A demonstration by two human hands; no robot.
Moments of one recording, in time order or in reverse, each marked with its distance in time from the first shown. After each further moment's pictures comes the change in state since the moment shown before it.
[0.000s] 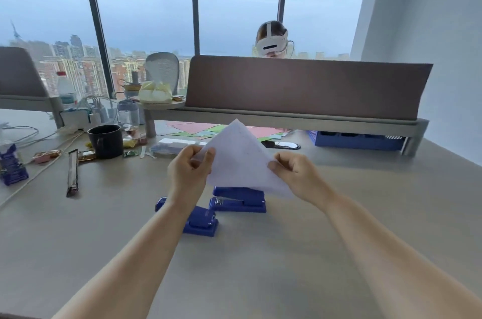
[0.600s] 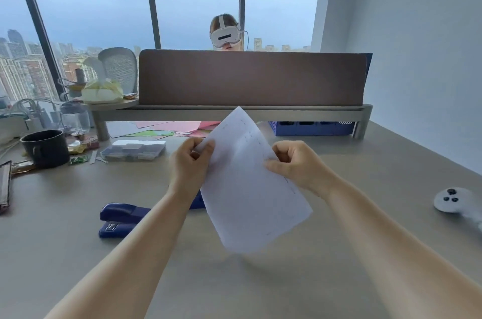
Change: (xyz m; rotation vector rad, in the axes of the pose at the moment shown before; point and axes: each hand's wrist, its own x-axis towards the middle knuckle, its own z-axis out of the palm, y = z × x) left_hand -0.014 0.032 0.079 0.013 -0.116 -0.035; right_hand -0.041 0.012 -0.075 0.174 0.006 0.145
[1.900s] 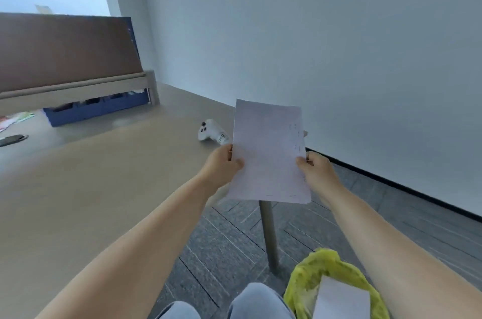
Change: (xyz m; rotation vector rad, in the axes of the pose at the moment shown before) left_hand -0.266 0.160 0.282 -0.230 -1.306 -0.054; right_hand -0.358 0.110 -0.212 -0.098 1.025 0.649
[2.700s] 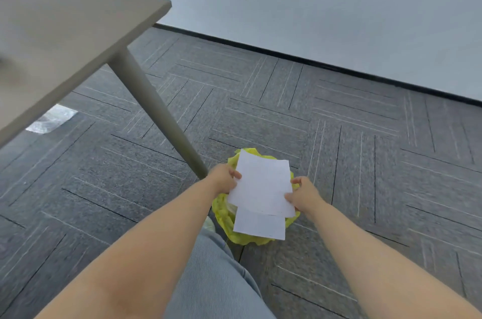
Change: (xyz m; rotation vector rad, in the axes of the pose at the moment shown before) left_hand 0.026 -0.168 0.311 0.425 -0.676 -0.415; right_hand -0.081 0.334 -0.111 -0.089 0.123 0.912
